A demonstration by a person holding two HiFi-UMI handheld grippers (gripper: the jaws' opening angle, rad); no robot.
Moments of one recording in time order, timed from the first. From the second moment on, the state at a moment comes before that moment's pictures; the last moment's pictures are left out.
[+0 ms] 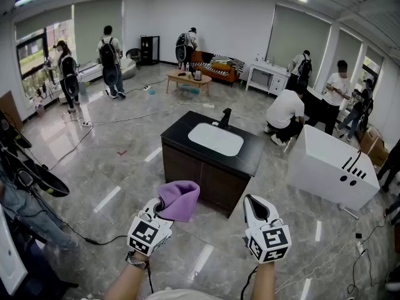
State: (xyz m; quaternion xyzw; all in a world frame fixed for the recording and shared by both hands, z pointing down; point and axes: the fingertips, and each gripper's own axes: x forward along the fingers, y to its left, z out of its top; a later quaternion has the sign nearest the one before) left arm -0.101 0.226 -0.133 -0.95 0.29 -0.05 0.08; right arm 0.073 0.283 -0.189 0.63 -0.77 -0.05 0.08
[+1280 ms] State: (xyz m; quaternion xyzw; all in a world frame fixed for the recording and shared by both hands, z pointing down) left arm -0.039 0.250 -0.108 -0.94 0.34 -0.06 0.06; right arm 0.134 0.293 -0.160 0.57 -0.81 -0.07 0.09
